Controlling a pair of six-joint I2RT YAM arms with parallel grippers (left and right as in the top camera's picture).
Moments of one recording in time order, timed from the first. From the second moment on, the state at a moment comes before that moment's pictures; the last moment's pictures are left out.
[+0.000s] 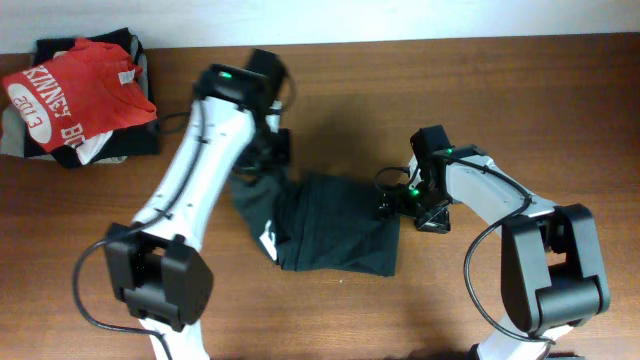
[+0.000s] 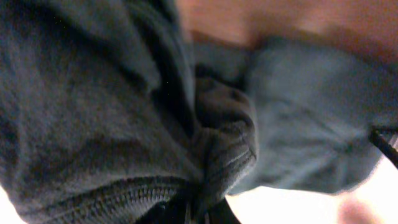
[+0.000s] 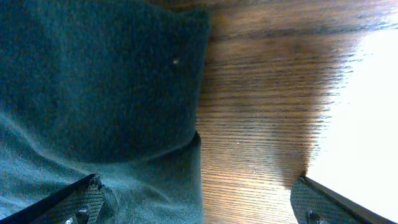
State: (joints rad) left arm -0.37 1.99 1.93 -1.46 0.05 -0.33; right arm 0.19 1.86 1.12 -0.82 -0.30 0.37
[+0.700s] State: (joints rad) left arm -0.70 2.06 1.93 -1.27 0.15 -0.44; right arm 0.07 1.95 1.29 -1.07 -0.41 0.22
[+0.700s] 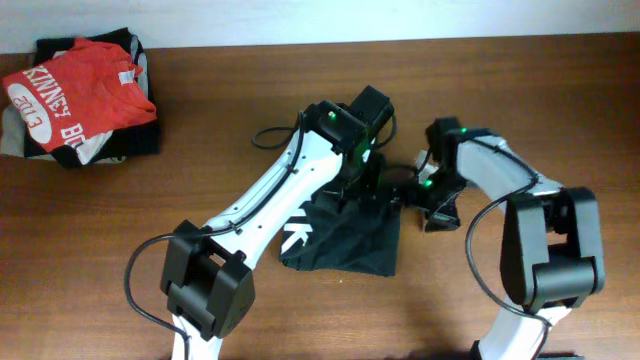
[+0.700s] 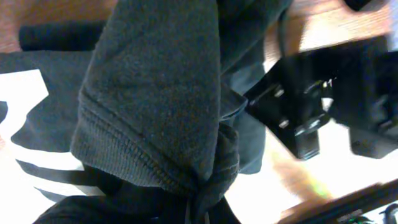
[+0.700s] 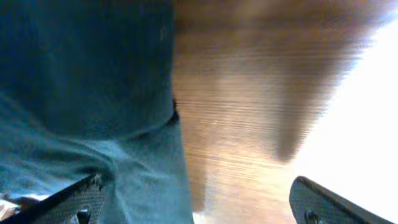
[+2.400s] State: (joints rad) left arm -0.79 2.07 1.74 -1.32 0.28 -0.05; right arm 0.06 1.95 1.67 -1.27 -0.36 0.24
